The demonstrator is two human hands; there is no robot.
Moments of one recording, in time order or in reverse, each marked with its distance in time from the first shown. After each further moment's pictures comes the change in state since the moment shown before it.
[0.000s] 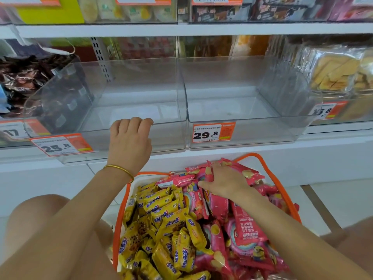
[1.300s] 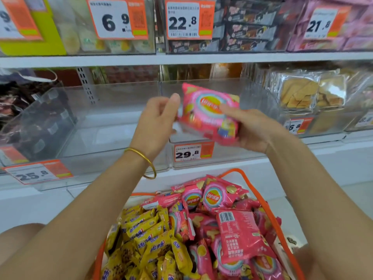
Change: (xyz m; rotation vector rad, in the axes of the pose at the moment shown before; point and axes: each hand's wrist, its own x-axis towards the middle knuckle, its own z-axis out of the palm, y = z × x) left_hand 0.085 0.087 -0.084 -1.331 -0.109 -0.423; right_hand -0.032 0.015 -0.172 1.407 0.069 -0.069
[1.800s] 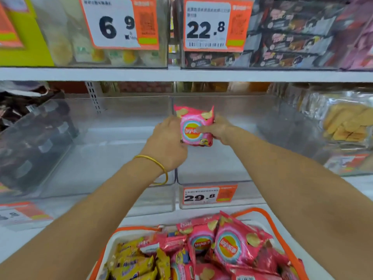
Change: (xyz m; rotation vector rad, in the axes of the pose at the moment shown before) left_hand 0.085 -0.040 0.009 0.806 -0.239 0.026; right_hand 0.236 0.016 0.023 -0.438 0.060 -0.030
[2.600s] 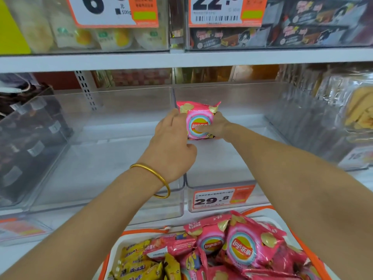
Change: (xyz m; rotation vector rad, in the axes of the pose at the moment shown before) left_hand -0.004 -0.008 0.003 -0.097 0.013 0.079; right_hand 0.058 0.037 0.017 -0.178 0.039 -0.014
